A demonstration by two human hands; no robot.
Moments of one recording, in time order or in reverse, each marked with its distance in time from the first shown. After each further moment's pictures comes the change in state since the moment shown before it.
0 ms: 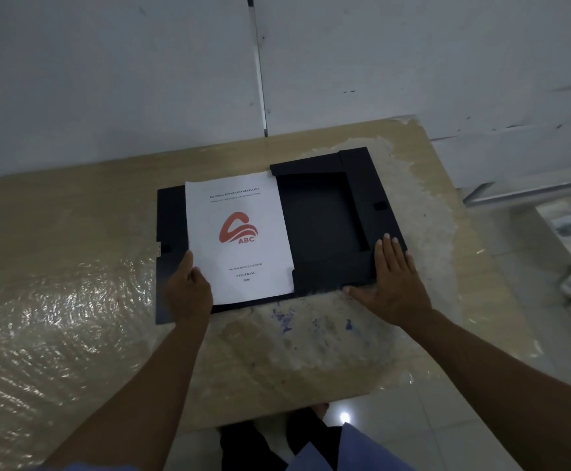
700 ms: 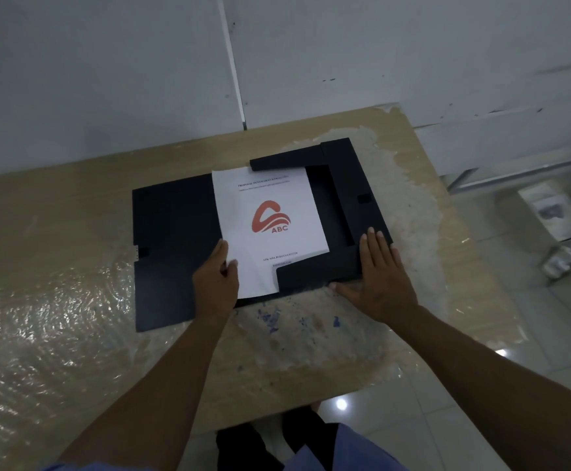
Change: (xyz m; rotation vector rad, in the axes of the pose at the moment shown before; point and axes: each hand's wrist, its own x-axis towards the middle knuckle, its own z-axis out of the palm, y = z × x) left_hand -0.023 0.028 0.048 -0.030 -0.290 0.222; right_hand 0.000 0.001 0.009 -0.001 0.069 -0.001
